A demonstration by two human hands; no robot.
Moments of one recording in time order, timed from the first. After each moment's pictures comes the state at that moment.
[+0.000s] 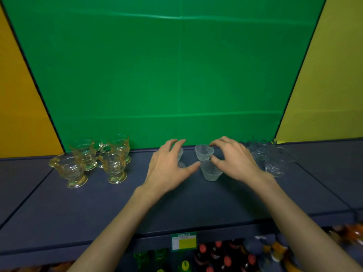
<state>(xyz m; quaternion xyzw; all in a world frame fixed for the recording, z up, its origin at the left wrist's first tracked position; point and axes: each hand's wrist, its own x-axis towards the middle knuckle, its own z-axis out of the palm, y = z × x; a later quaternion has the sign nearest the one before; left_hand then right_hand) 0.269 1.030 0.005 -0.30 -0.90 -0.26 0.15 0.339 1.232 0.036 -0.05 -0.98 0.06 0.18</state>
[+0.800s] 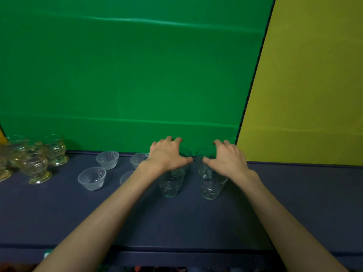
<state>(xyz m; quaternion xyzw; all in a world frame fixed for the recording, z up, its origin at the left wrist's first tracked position) 0.269 1.290 0.044 -0.21 -0.97 -0.09 0.07 0.332 1.470 0.040 -0.13 -0.98 0.05 0.14</state>
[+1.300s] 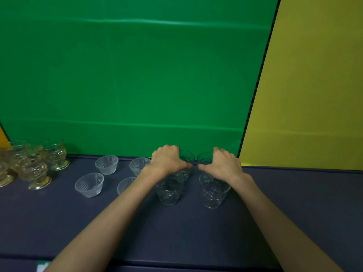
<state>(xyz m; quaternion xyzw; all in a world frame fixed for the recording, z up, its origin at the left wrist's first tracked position) 0.240 1.307 0.032 -0.14 -0.98 -0.12 0.02 0.296 1.477 0.025 -0.12 -0.98 0.08 0.09</state>
